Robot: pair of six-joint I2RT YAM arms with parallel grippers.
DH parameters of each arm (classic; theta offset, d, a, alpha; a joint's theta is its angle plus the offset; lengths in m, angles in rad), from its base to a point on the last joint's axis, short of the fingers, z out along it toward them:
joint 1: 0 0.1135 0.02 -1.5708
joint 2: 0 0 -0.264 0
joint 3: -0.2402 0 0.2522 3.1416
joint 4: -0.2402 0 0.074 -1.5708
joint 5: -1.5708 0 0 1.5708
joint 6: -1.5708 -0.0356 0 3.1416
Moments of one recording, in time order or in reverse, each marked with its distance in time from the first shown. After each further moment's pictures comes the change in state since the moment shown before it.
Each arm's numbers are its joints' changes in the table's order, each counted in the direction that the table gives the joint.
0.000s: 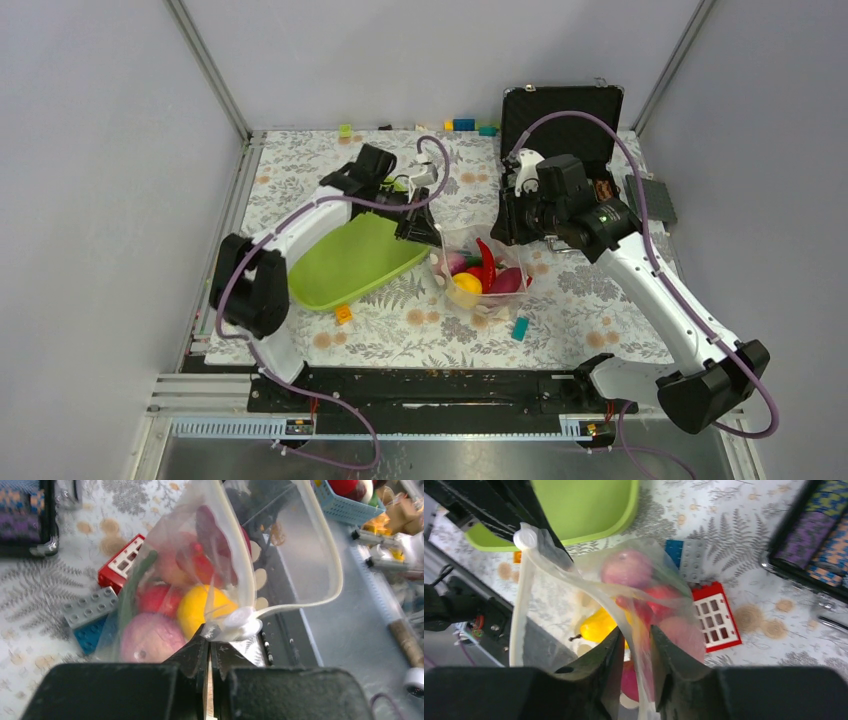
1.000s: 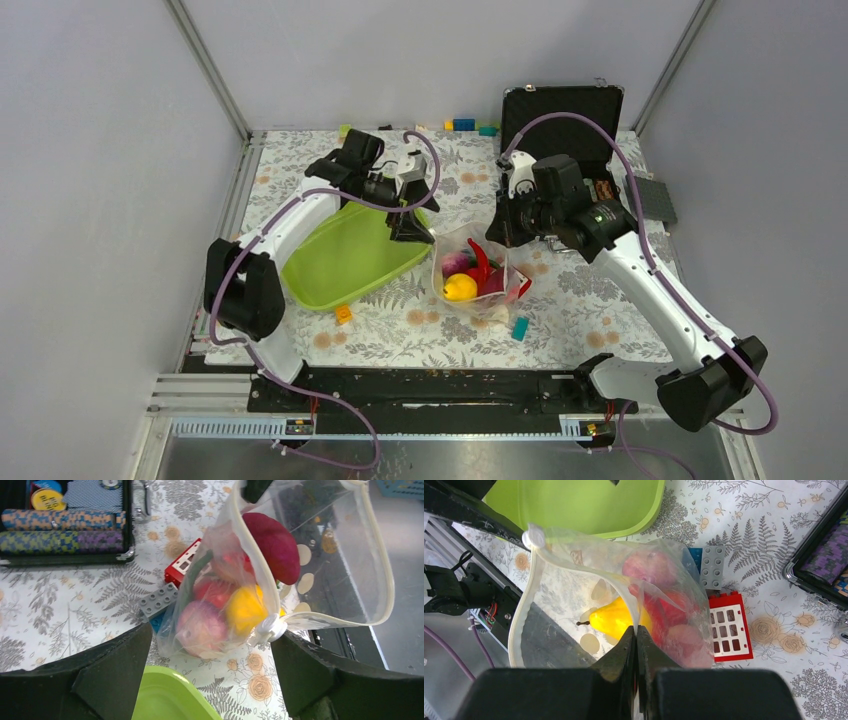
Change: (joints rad) left arm 0.041 -0.102 0.007 0.106 0.137 -0.053; right arm 0.018 0.000 0.011 0.018 0.043 0.018
